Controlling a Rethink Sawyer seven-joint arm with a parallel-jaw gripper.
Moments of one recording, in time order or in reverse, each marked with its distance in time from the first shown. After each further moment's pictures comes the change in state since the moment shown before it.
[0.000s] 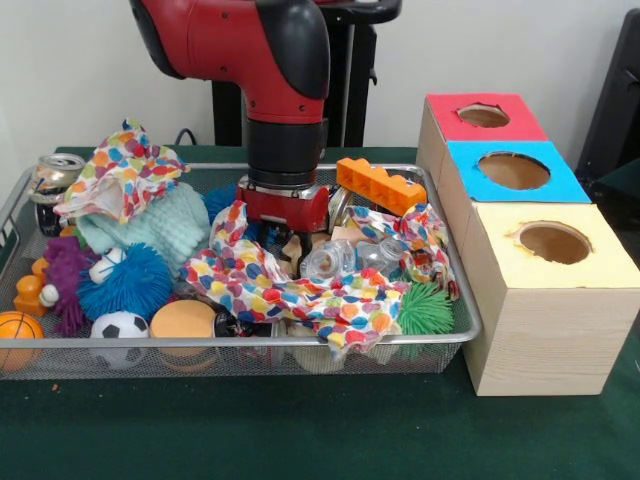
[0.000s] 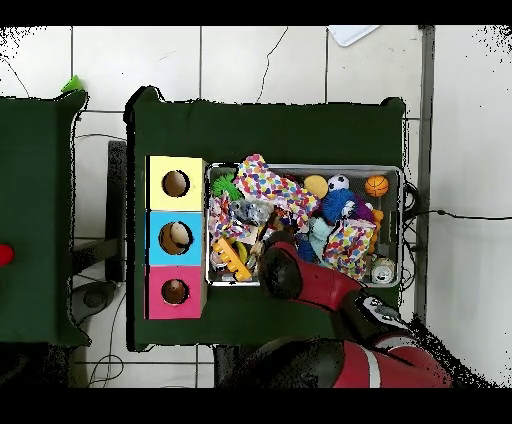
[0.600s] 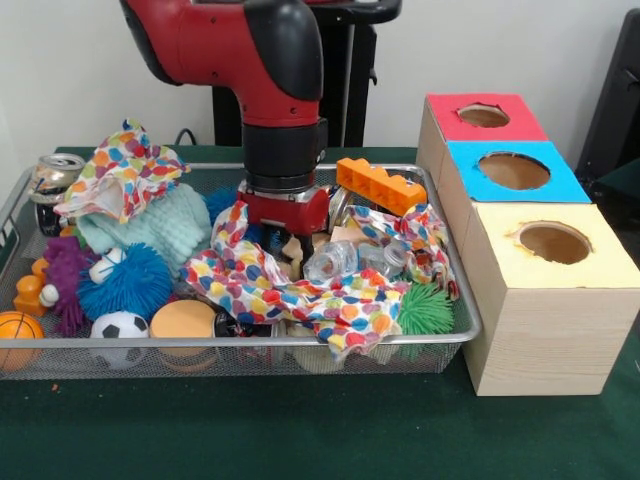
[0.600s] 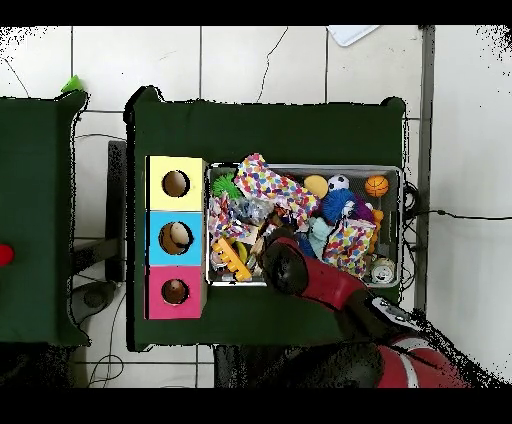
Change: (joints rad) arm -0.105 -0.002 0.111 0.019 0.044 0.052 0.000
